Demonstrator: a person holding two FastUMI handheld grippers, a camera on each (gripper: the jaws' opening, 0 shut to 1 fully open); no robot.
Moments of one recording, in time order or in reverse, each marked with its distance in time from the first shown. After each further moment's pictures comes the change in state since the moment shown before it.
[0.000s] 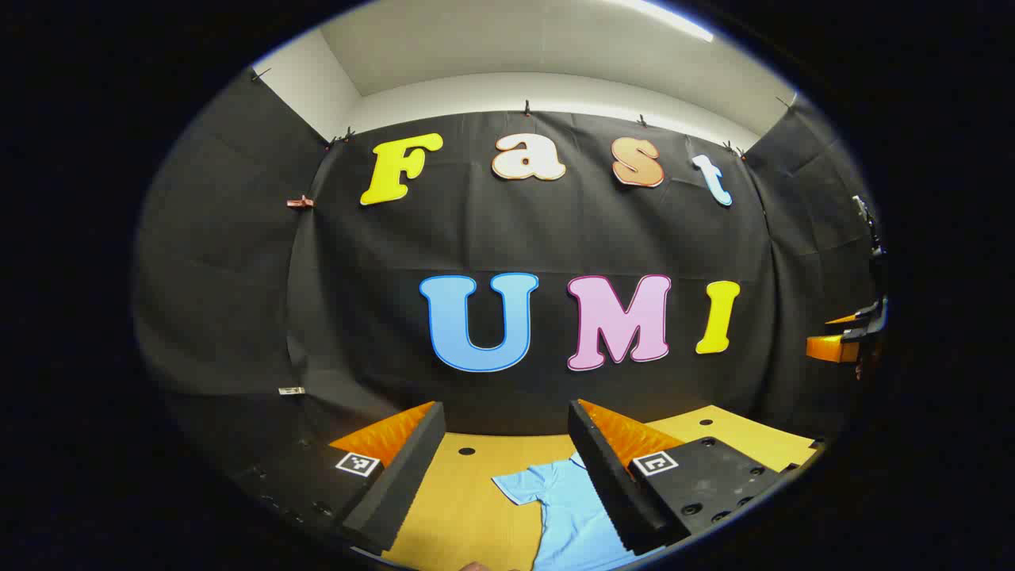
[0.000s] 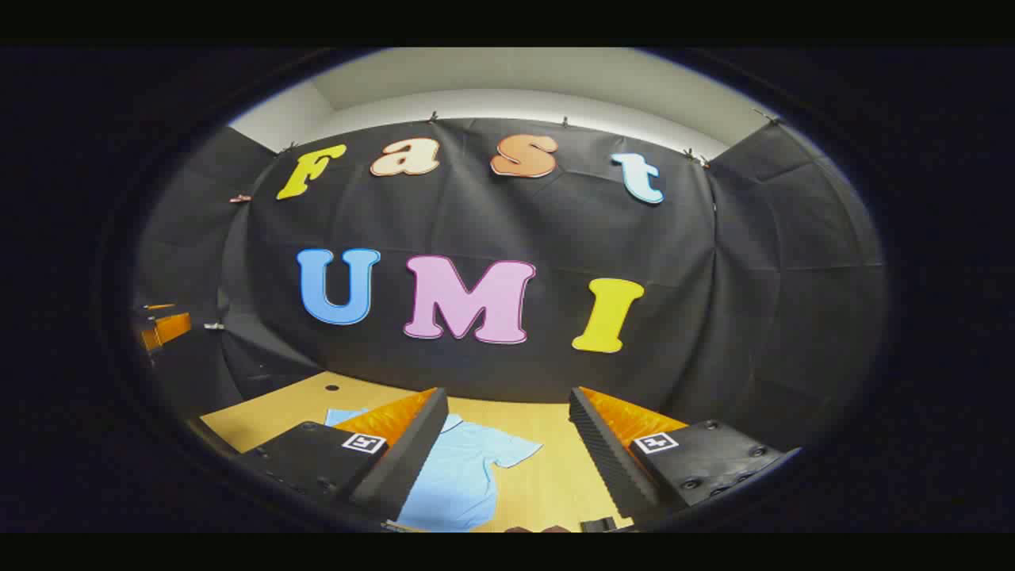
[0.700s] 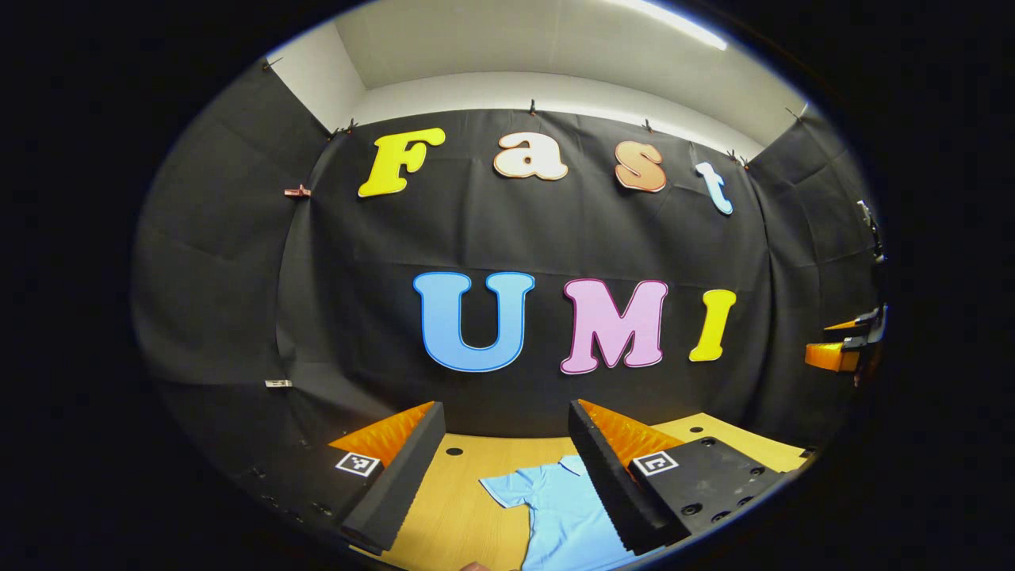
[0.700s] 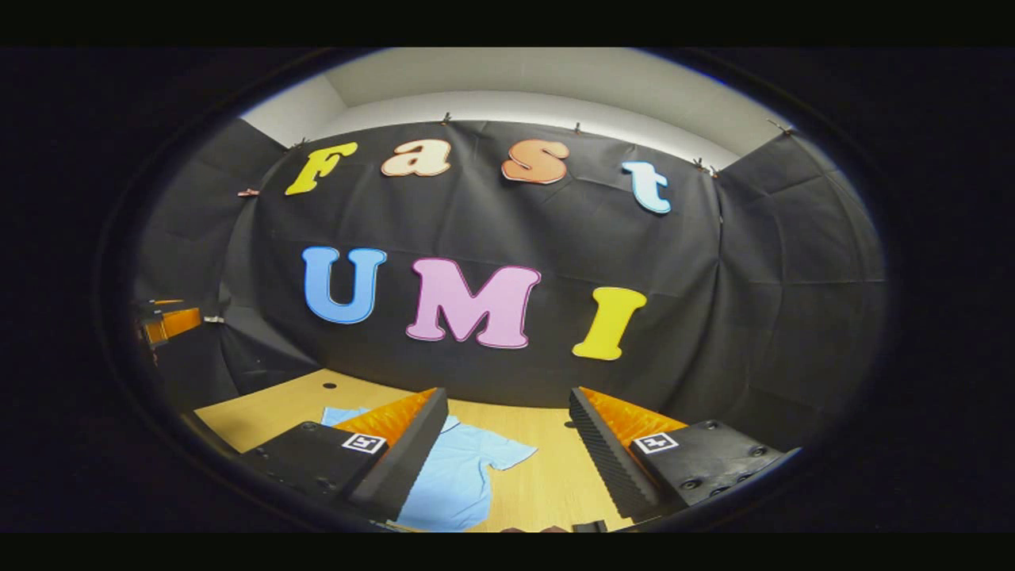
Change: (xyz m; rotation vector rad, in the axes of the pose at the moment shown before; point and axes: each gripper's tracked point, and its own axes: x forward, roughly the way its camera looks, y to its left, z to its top) left arm 0.014 -0.007 0.001 -0.036 -0.002 -0.035; right arm -0.003 0.000 0.009 -0.033 -0.015 -0.005
